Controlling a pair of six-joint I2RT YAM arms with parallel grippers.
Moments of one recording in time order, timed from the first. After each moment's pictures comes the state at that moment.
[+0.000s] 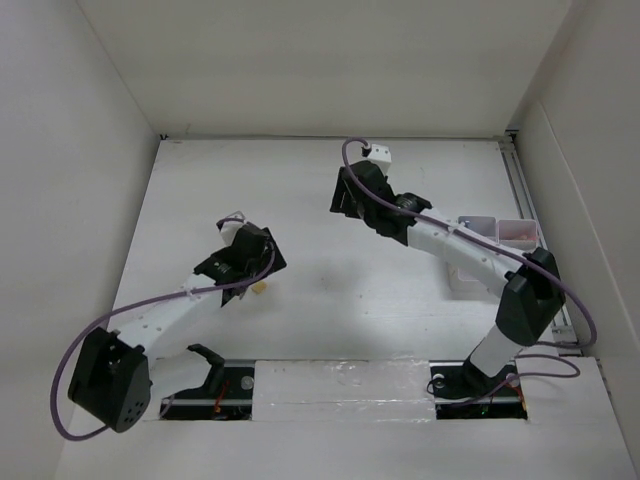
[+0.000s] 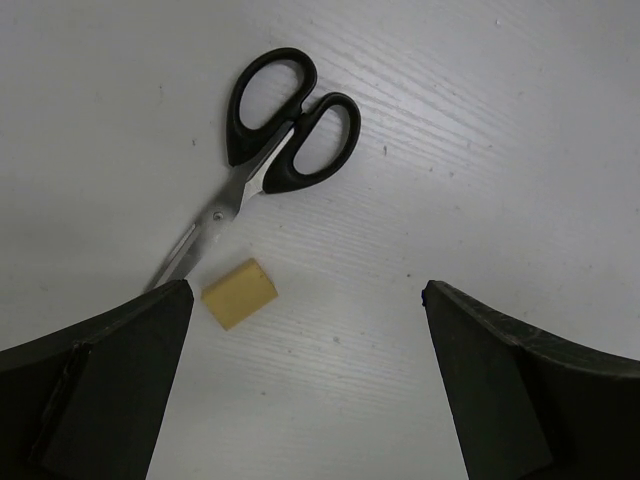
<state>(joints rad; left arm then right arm) -0.52 1.07 0.64 -0.45 -0.34 -0.84 0.76 1.67 1.43 -0.38 0.48 0.69</state>
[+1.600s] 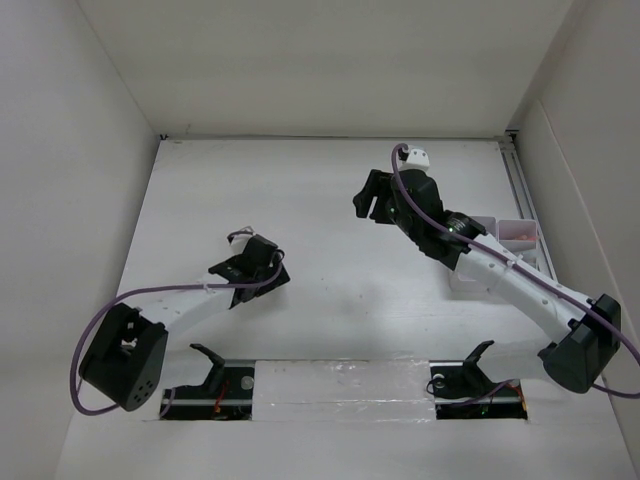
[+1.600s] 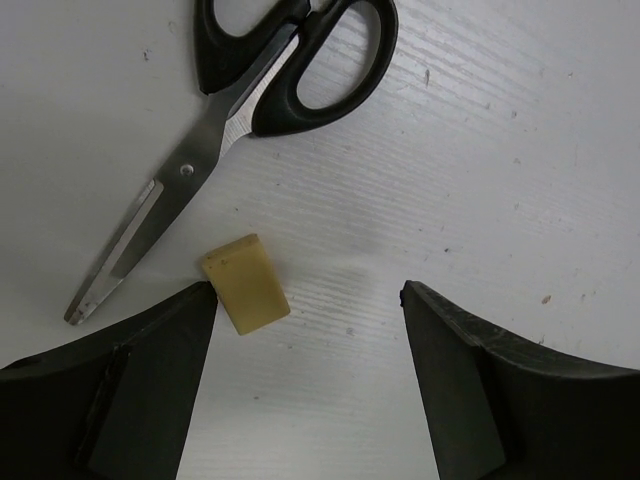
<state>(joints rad) -0.55 1.22 0.54 -0.33 -0.26 -0.91 0.71 1.31 1.19 -0.30 0.34 0.59</state>
